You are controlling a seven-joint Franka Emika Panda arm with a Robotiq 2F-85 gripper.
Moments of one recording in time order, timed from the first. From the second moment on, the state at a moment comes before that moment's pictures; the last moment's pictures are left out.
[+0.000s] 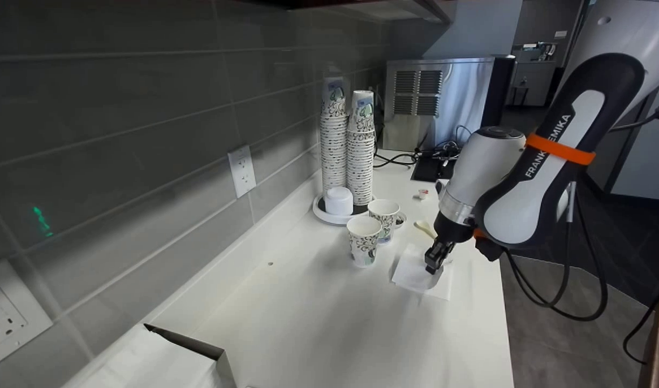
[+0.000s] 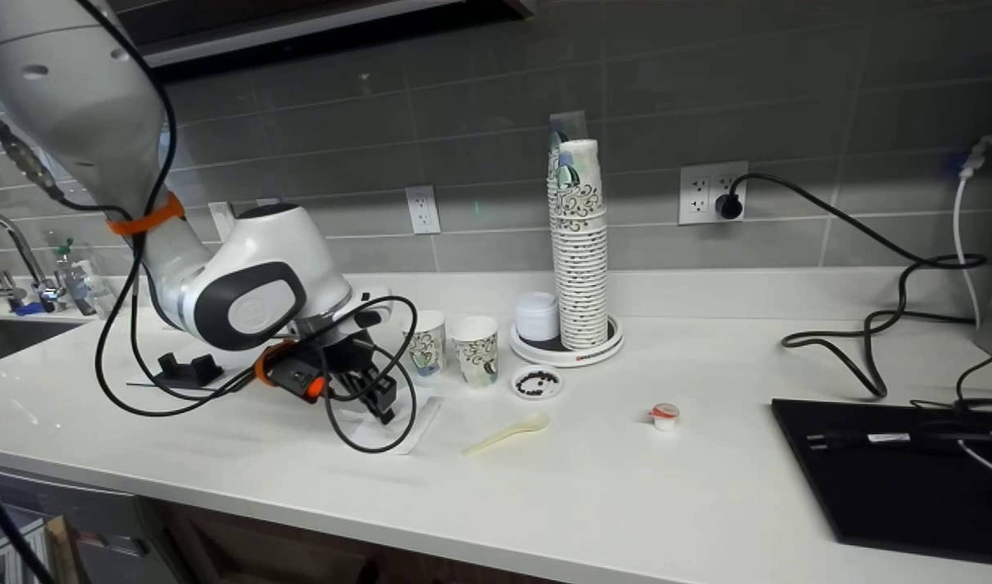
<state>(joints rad) 0.14 0.26 -0.10 -2.66 -0.01 3.14 0.00</state>
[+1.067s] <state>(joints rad) 0.24 0.03 -0.12 -2.72 -0.04 2.92 0.07</state>
